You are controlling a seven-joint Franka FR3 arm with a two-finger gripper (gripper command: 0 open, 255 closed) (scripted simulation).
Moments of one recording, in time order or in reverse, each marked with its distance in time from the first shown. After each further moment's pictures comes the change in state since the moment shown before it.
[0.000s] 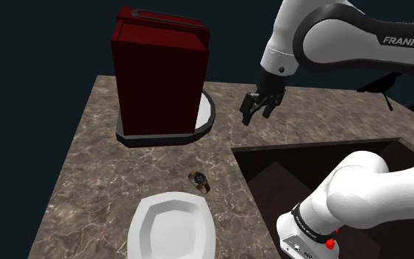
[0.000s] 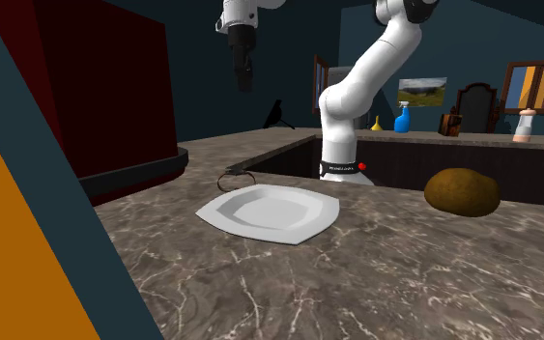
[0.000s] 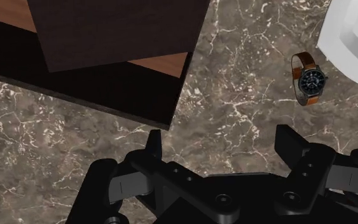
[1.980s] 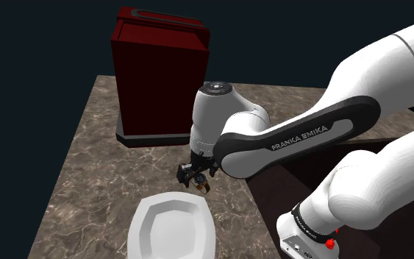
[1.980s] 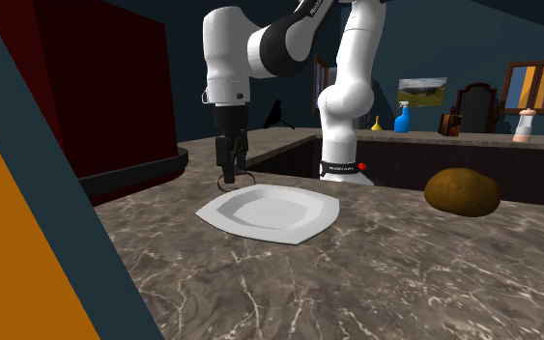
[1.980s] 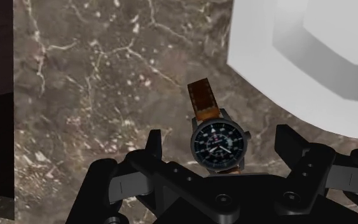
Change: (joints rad) arm 0.045 0.526 0.436 -0.097 0.084 0.627 0.481
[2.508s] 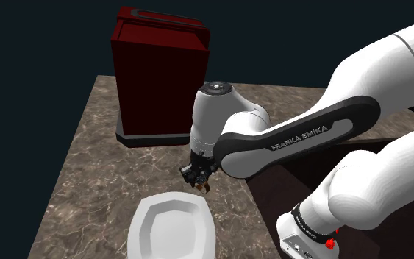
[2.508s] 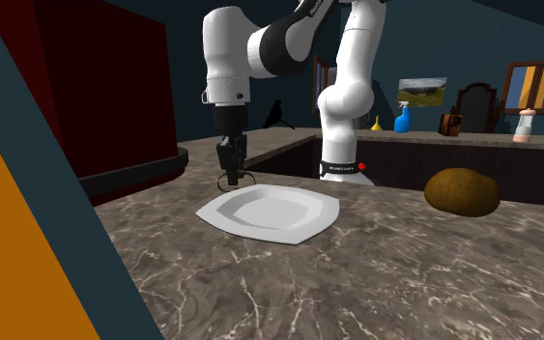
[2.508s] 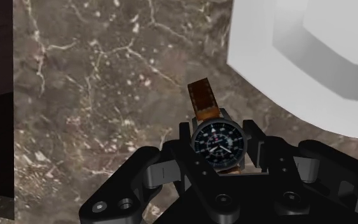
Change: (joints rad) arm 0.000 0.000 0.000 0.000 0.000 0.001 0.000
